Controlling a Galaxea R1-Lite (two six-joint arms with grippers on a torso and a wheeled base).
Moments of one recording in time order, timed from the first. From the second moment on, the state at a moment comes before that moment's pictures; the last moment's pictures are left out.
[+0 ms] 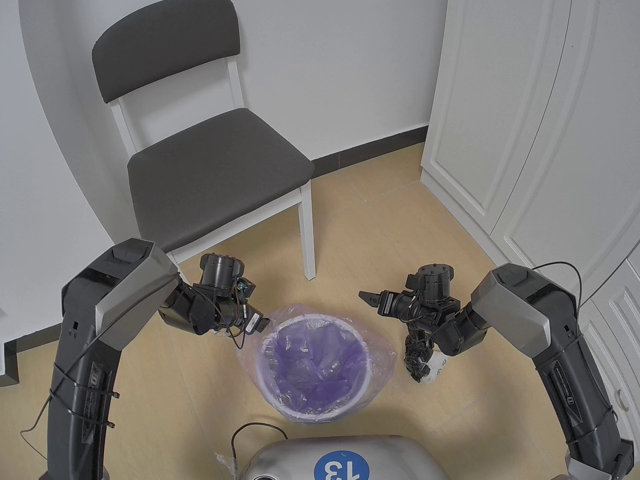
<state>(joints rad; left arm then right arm) -0.25 2.58 -1.44 -0.39 0.03 0.41 0.34 2.79 -1.53 -0.86 0.18 0.49</state>
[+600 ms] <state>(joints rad) -0.22 2.60 -1.50 -0.33 0.12 0.44 0.34 2.79 -1.53 -0.86 0.18 0.49</state>
